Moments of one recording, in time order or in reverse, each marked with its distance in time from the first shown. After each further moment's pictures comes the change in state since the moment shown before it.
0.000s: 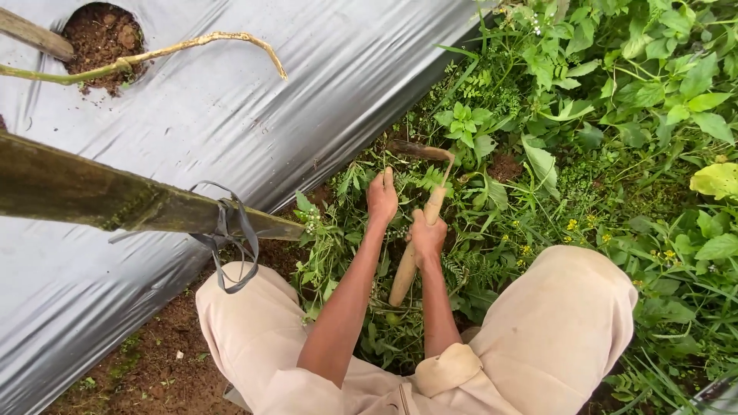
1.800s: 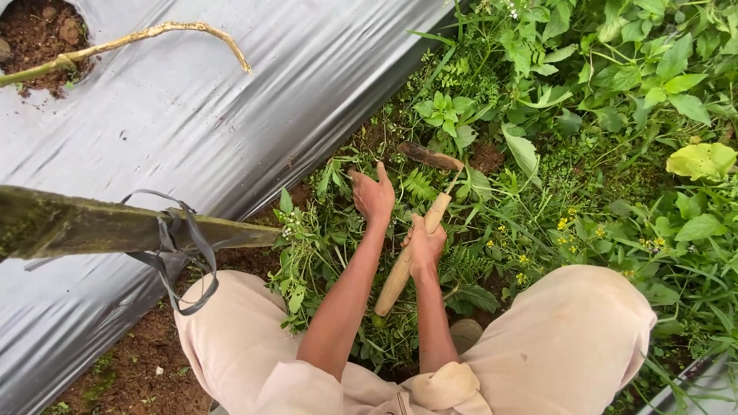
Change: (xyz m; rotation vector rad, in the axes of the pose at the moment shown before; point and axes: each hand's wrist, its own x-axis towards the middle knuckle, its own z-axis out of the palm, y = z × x) left_hand -0.009 0.026 0.036 0.240 0.333 -0.091; right_hand -0.014 -0.008 -0.027 0.153 0.081 0.053
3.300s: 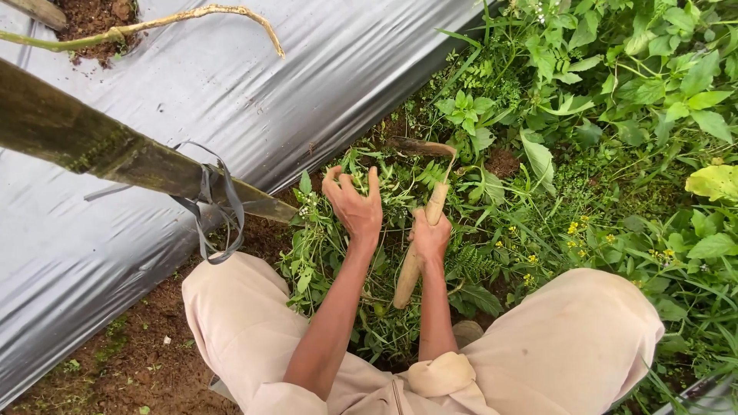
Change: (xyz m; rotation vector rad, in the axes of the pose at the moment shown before) left_hand -0.043 -0.012 -0.089 0.002 0.522 0.537; right_hand -0.003 0.000 -0.002 -0.175 -0.109 -0.127
